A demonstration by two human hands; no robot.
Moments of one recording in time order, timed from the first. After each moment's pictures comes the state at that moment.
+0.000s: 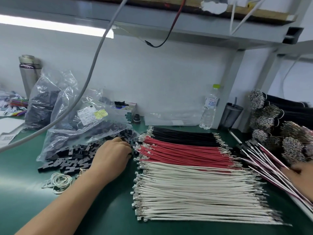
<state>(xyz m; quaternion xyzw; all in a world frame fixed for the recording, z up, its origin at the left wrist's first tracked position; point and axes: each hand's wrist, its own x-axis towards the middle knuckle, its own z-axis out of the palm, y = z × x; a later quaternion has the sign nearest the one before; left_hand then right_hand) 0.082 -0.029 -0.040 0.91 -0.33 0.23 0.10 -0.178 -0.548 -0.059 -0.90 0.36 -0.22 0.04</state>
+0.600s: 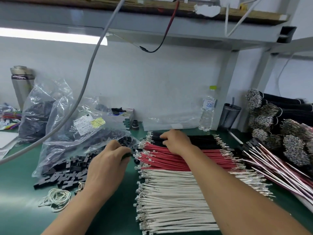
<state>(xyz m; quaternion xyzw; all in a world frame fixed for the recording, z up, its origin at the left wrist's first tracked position) 0.055 -0.026 -0.029 0.89 -0.26 0.28 0.26 0.079 -0.283 0.002 -0.98 0.08 -0.09 0.13</state>
